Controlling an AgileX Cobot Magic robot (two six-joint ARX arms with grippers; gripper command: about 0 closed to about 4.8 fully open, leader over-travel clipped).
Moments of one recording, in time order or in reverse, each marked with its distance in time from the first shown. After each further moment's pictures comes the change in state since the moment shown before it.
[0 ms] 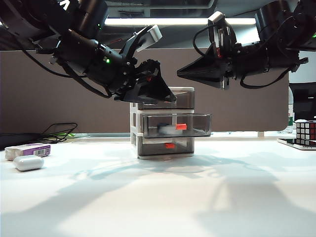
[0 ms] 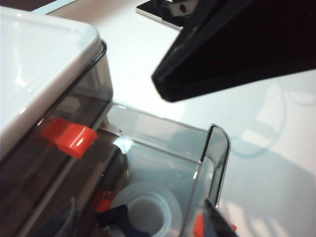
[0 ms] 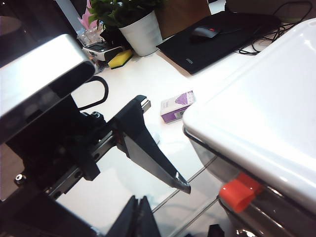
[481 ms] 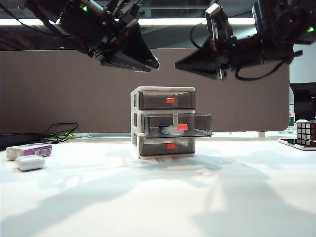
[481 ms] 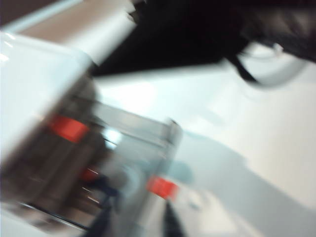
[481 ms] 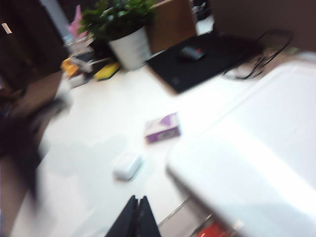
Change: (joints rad) left arm -0.016 -0.255 0.009 -0.341 0.024 0.000; right arm 0.007 0.000 0.064 0.016 0.068 0.001
